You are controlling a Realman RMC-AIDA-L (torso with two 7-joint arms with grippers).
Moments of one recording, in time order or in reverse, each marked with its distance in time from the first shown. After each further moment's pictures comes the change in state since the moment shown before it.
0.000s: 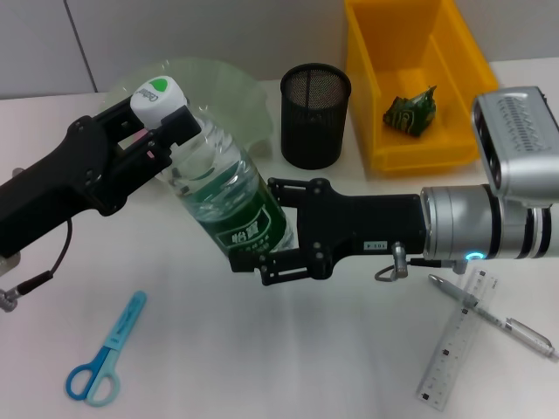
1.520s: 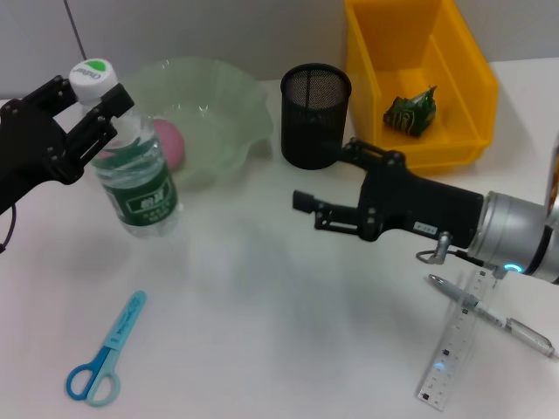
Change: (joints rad) left arm 0.048 0.014 -0.090 0.051 -0.001 -0.175 0.188; right arm -0.167 -0.001 -0.001 0.022 0.263 0.101 -0.247
